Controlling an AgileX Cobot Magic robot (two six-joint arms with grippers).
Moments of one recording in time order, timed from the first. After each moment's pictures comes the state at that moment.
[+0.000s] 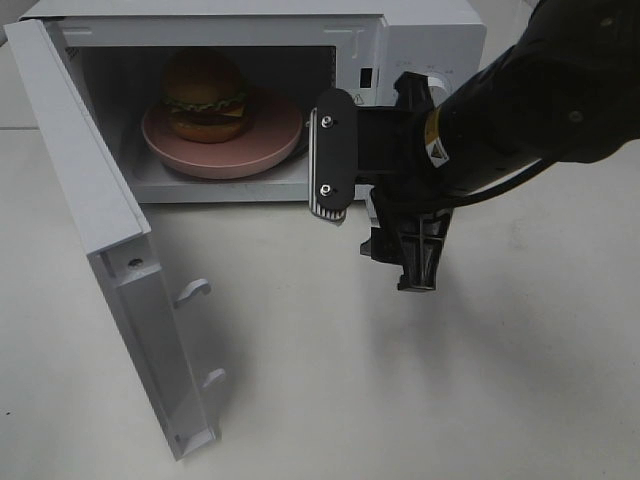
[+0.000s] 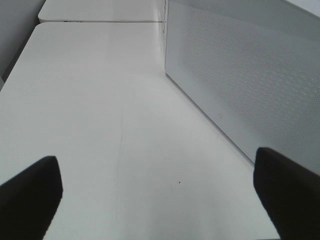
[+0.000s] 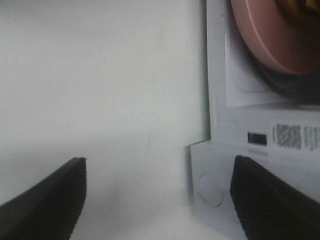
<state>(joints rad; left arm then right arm) 0.00 -0.01 -0.50 -0.08 1.05 0.03 0.70 1.59 -0.94 -0.43 0.34 -0.52</state>
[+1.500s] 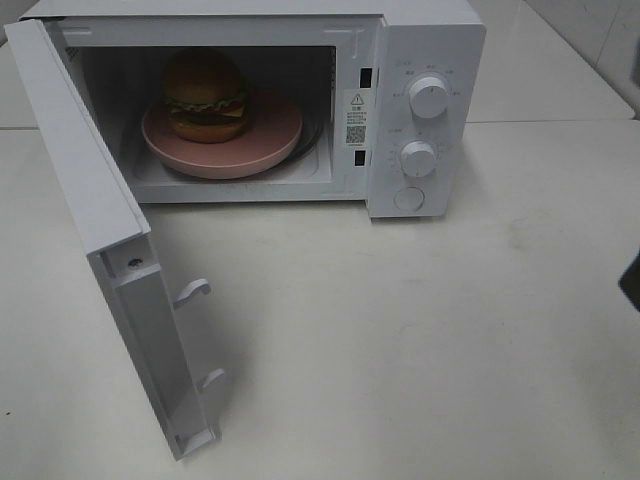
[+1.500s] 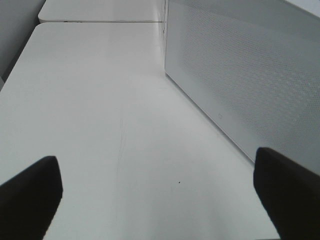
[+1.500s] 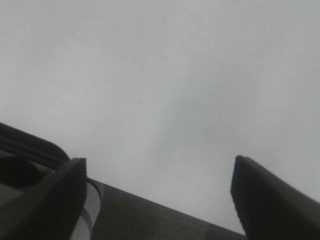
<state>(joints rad) 0.00 -0.01 -0.50 -0.08 1.05 0.03 0.51 0.98 -0.85 -0.18 1.10 0.13</state>
